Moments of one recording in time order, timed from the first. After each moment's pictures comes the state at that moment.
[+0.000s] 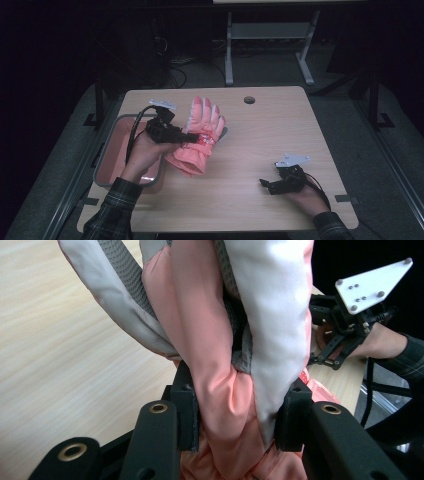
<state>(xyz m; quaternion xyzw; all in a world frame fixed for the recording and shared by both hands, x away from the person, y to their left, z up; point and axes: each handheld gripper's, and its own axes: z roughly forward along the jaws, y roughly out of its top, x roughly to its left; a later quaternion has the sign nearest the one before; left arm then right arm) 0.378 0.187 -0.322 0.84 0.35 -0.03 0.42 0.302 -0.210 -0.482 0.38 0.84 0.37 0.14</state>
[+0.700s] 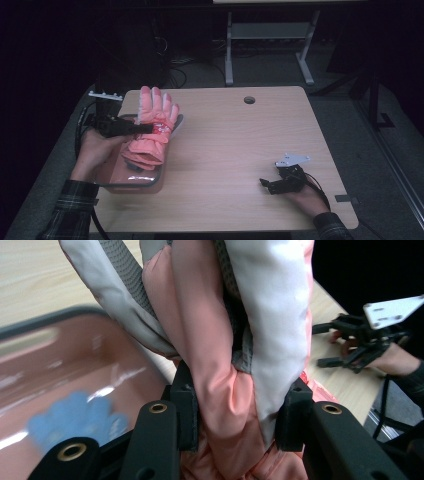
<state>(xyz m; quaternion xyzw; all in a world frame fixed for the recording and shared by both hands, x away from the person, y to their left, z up) 0.370 0.307 -0.296 0.79 0.44 0.00 0.43 0.303 -0.210 -0.482 0.38 0.84 0.37 0.15</state>
